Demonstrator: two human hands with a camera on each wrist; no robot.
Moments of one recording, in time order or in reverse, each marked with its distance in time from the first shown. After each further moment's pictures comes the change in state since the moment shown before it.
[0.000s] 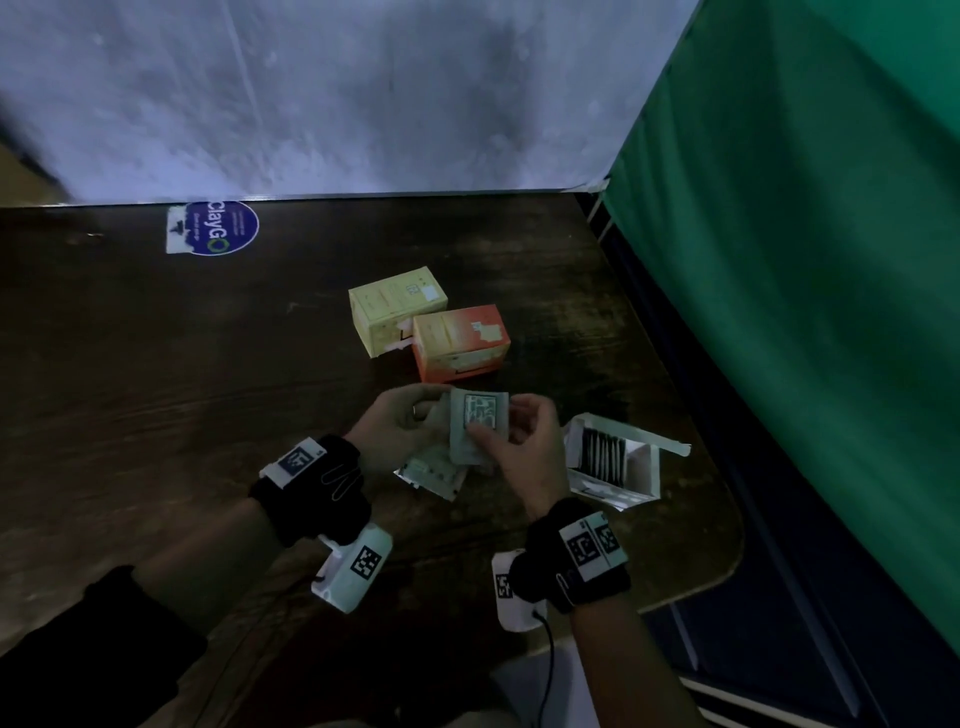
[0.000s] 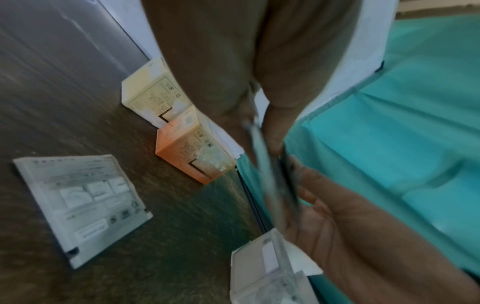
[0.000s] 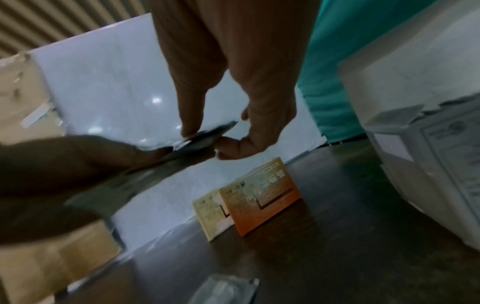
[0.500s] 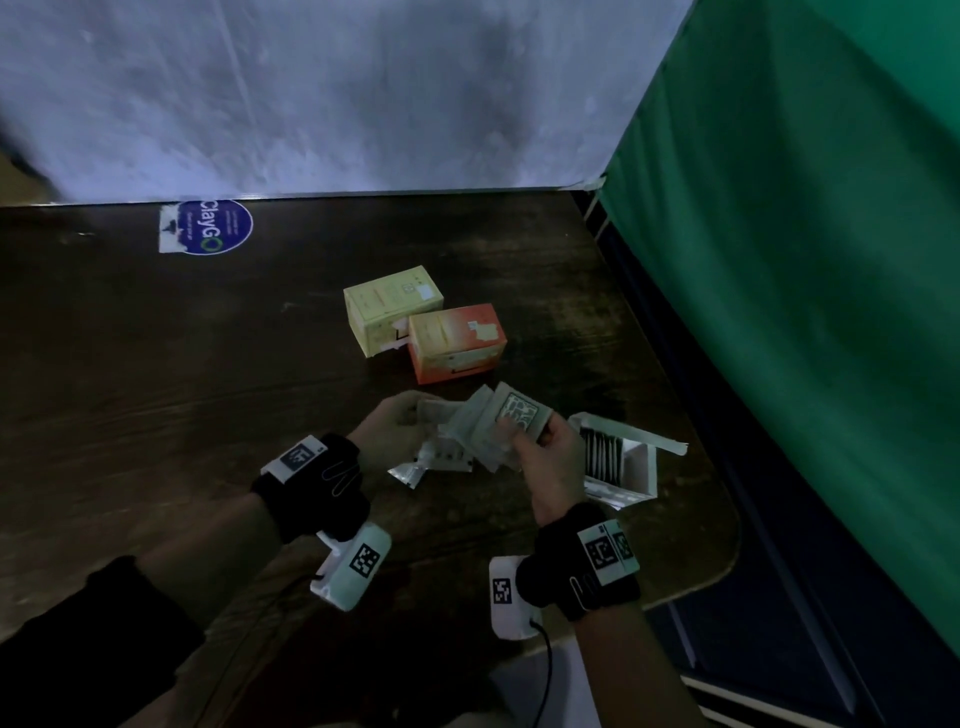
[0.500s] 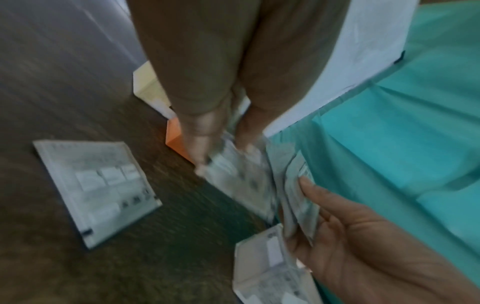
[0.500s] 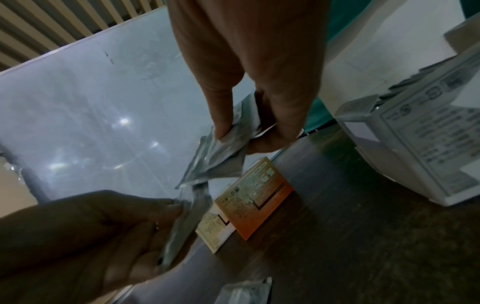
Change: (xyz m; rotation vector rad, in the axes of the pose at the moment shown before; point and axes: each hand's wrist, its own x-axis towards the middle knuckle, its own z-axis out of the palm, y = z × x) left_hand 0.010 -0.008 0.001 0.011 -0.017 -0.150; right_hand 0.001 0.005 -0.011 0.212 0.125 0.137
